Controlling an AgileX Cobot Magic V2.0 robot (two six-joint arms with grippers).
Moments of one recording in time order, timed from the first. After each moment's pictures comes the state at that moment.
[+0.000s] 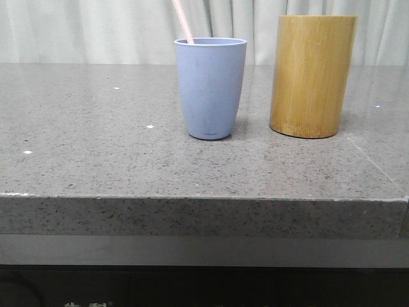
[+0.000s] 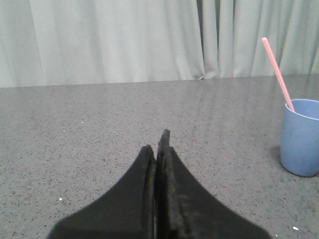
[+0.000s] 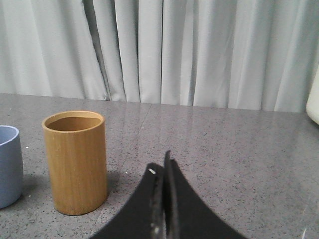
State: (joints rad) left arm -0.16 0.06 -0.37 -0.09 0.41 0.08; right arm 0.03 0.09 -0.34 0.11 0.28 -0.07
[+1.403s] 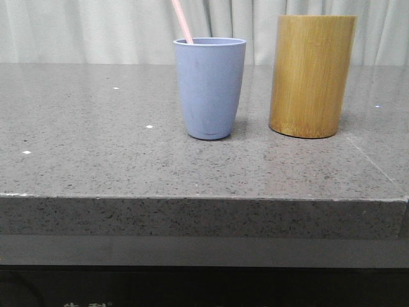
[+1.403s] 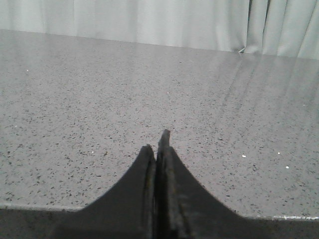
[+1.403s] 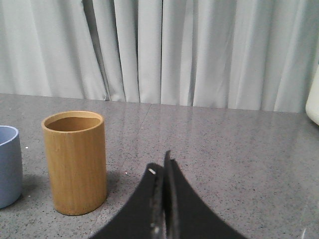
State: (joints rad) left arm -0.09 -0.01 0.00 -0.08 0.15 0.00; right arm 0.03 0.09 -0.34 0.11 0.28 -0.08
